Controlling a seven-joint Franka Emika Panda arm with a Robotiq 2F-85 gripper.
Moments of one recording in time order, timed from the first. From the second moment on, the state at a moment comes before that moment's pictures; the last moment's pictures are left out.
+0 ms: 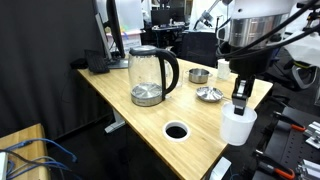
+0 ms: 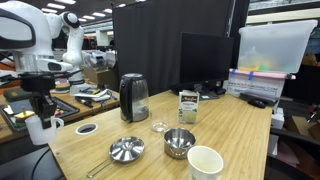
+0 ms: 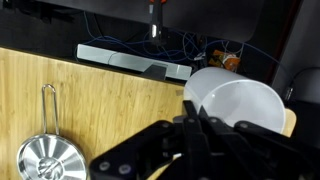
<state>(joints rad) 0.33 -0.36 0.33 -2.79 0.12 2.34 0.33</state>
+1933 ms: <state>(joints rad) 0.23 -0.09 0.19 -2.66 -0.01 2.53 -0.04</state>
